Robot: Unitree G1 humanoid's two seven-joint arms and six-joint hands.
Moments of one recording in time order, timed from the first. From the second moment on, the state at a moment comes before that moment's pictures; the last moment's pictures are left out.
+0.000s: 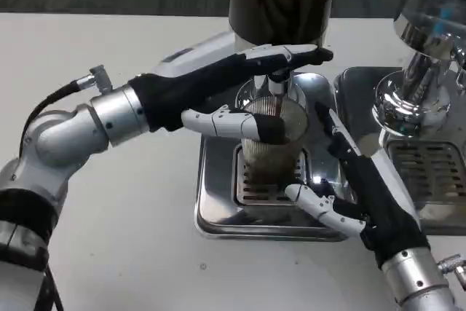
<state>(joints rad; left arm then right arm) -0.82 0.42 -0.23 1.08 0.12 -1.09 -0.63 0.06 -0.16 0.16 0.13 -0.25 -0.30 -0.02</state>
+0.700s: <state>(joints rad) -0.82 0.42 -0.20 1.08 0.07 -1.07 -0.68 -0.03 -0.15 0.16 0.24 -0.22 -0.32 0.00</state>
